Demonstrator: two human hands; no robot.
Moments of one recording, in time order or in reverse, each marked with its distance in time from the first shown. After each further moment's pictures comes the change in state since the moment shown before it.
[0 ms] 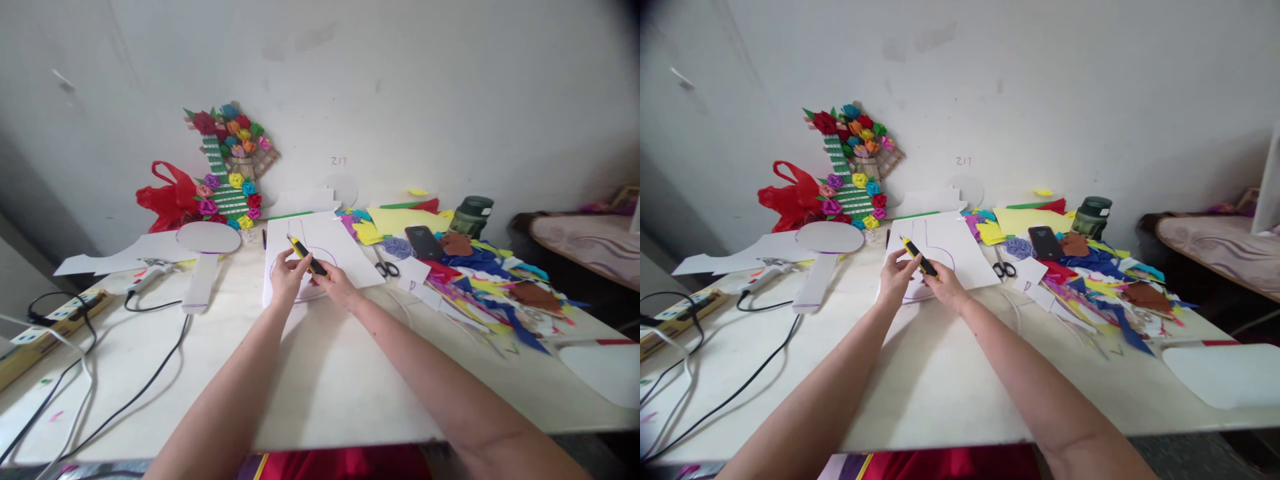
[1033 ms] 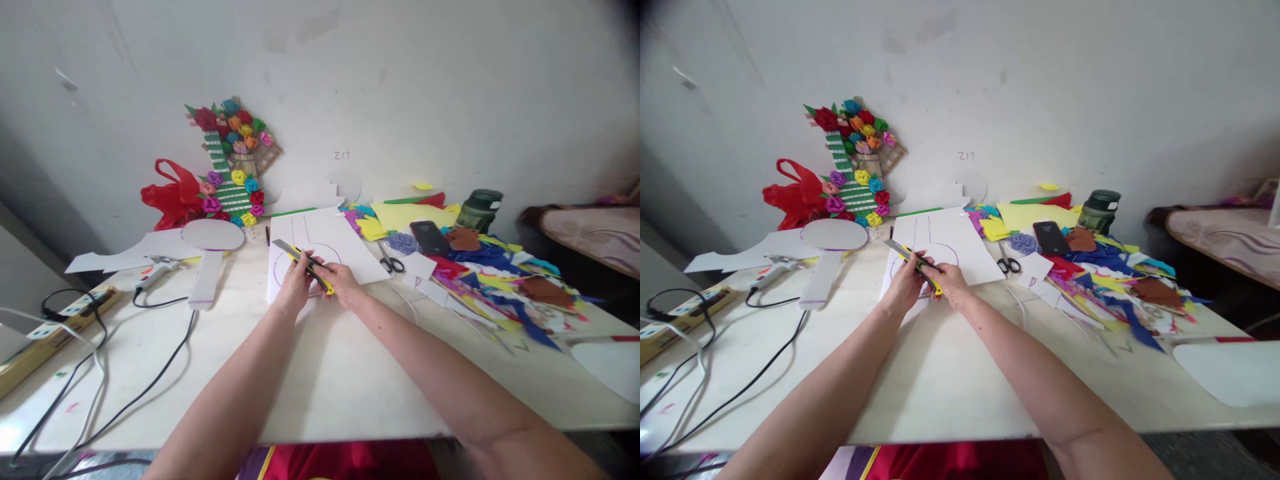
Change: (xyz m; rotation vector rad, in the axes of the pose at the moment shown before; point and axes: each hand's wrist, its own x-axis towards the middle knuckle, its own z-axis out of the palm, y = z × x) left_hand -0.009 -0.010 0.010 -0.541 -0.315 -0.077; right_hand -0.003 -0.007 0.010 0.269 0.101 0.313
